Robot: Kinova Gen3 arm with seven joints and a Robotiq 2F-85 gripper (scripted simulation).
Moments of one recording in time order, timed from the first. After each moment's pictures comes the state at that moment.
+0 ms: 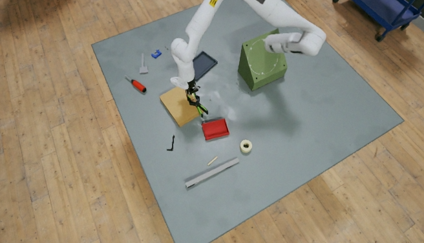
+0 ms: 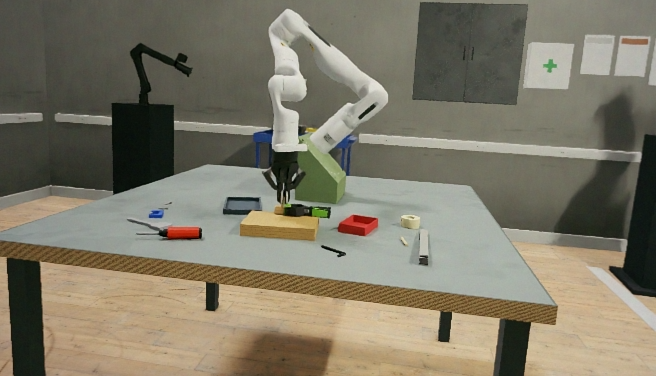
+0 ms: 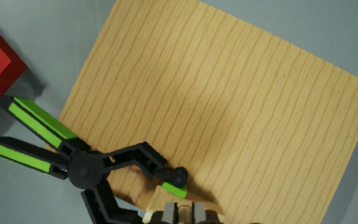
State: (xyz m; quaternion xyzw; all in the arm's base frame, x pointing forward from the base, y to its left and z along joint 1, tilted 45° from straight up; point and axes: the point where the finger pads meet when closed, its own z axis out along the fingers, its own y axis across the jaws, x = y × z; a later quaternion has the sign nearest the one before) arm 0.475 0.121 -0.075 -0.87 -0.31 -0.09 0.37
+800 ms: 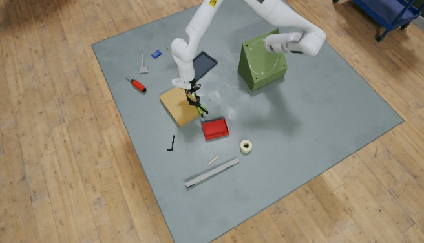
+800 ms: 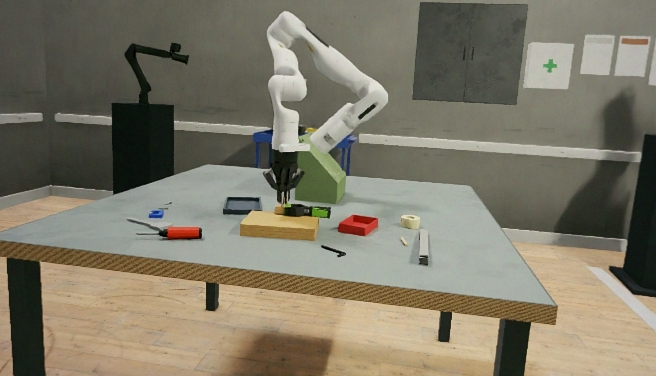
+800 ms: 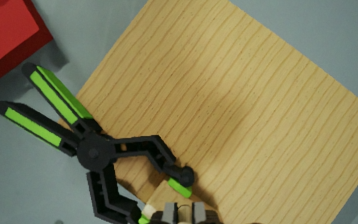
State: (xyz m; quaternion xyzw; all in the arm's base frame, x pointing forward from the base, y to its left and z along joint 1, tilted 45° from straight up) arm 0.475 0.121 -0.074 -0.83 -0.39 -0.13 0.36
